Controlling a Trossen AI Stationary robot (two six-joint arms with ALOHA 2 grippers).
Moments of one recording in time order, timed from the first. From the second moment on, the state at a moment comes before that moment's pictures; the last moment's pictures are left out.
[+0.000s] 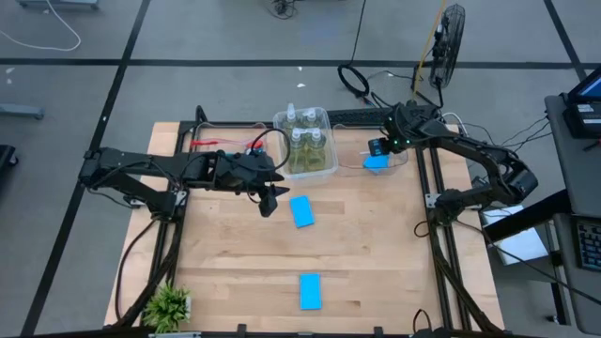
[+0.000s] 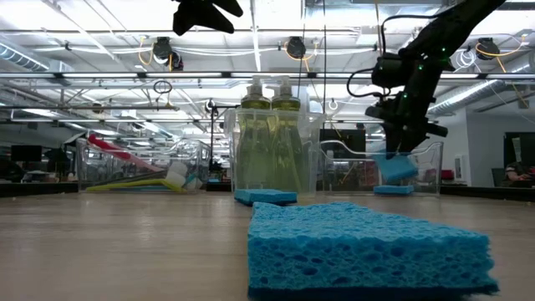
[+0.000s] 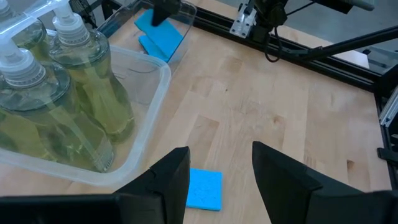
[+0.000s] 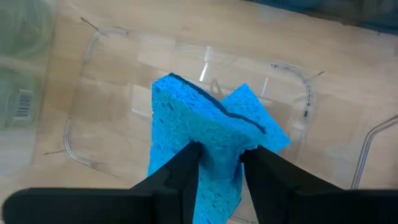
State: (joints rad) left arm -0.05 1.33 1.23 -0.51 -0.21 -0.37; right arm -0.89 1.32 0.83 -0.60 -0.02 0.40
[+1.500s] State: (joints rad) left arm -0.14 1.47 1.23 -0.49 -0.21 -0.85; right arm -0.61 0.75 0.83 -0.32 -0.50 0.45
